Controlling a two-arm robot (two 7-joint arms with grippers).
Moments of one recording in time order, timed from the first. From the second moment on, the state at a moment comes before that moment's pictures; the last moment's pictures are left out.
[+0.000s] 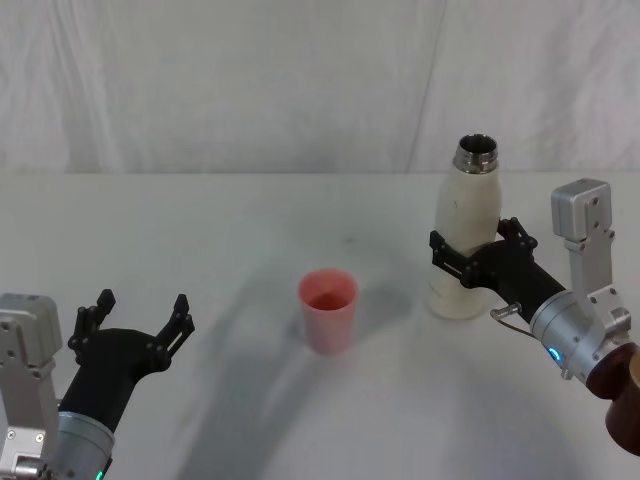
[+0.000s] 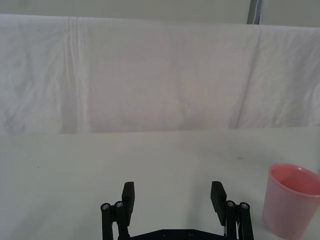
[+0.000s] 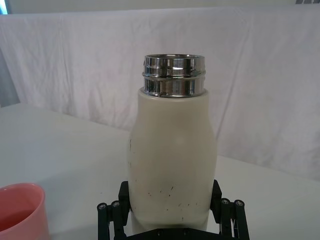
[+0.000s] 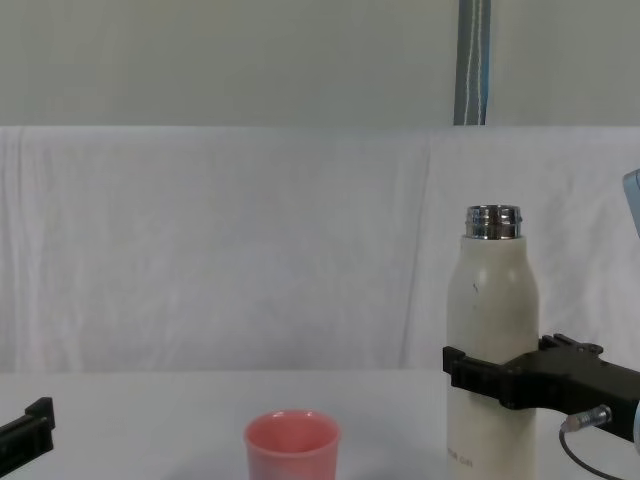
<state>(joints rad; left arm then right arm) 0.27 0.24 0.04 -1.85 -0.25 -0.02 -0.02 0.28 0.19 -0.29 -1.34 0.21 -0.02 0.28</state>
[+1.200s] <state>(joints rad) 0.27 0.24 0.04 -1.85 -0.25 -0.02 -0.02 0.29 0.19 -0.28 -1.34 0.21 -0.02 0.28</state>
